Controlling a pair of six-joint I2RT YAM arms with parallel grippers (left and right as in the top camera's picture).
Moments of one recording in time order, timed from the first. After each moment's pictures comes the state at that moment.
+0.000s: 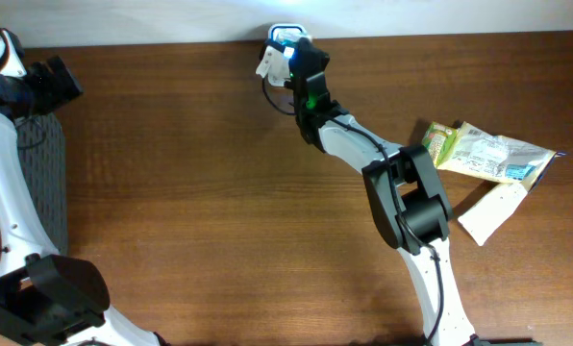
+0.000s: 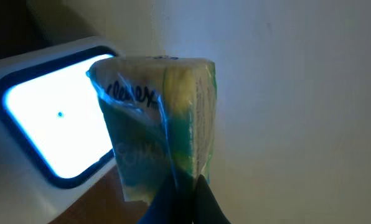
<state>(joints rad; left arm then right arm) 0.41 1.86 2.03 -1.10 0.15 -0.13 0.44 2.44 1.79 0.45 0.44 -1.13</state>
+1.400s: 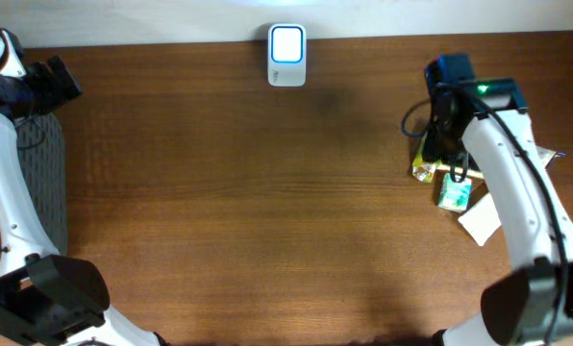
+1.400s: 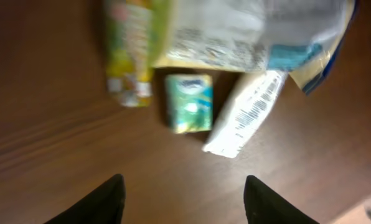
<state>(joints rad) 0.41 1.86 2.03 -1.10 0.15 -0.13 0.10 1.70 1.68 -1.38 0.34 0.42</state>
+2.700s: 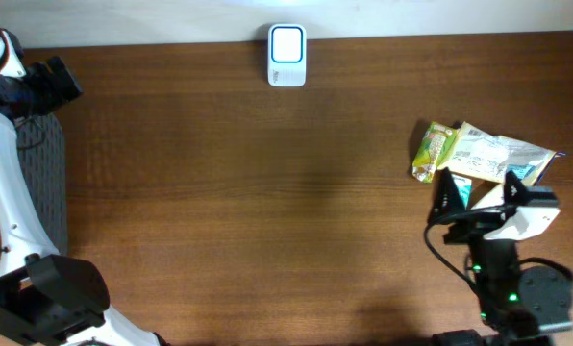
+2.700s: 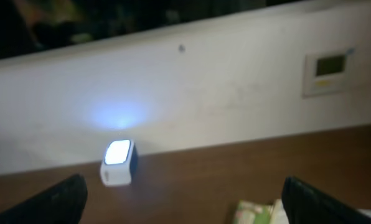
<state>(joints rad) 0.41 1.86 2.03 -1.10 0.15 -0.13 0.08 0.35 0.51 -0.11 0.06 0.17</state>
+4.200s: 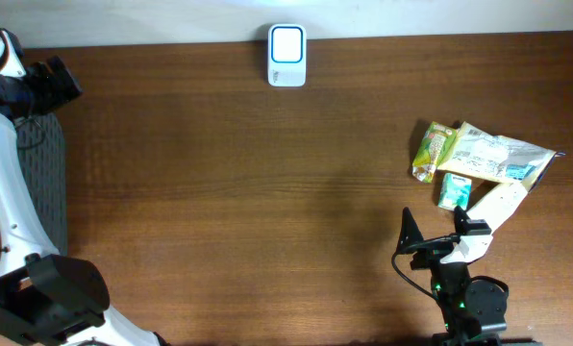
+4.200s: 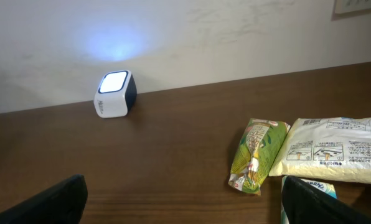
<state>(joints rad) 0.41 1.86 2.03 -1.10 0.15 -0.13 0.07 0.01 0.01 -0.08 0.00 0.18</state>
